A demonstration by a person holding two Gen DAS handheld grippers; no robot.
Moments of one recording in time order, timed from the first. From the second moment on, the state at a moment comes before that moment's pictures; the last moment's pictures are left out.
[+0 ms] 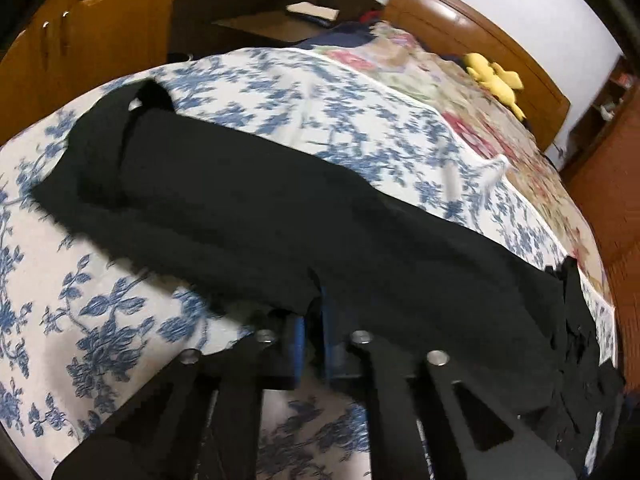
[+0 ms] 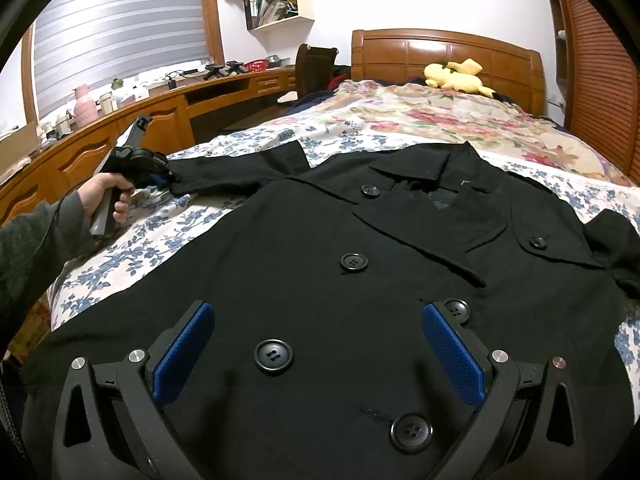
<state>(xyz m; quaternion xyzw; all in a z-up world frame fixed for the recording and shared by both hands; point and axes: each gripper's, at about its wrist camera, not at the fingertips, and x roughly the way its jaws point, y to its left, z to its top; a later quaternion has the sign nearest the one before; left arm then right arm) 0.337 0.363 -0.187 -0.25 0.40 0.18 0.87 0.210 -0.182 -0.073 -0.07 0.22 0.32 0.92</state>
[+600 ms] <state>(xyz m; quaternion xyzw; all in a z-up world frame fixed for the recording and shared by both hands) 0.354 0.161 -0.028 -0.06 0.31 0.06 0.94 0.199 -0.218 -0.067 -0.07 0.20 0.29 0.93</state>
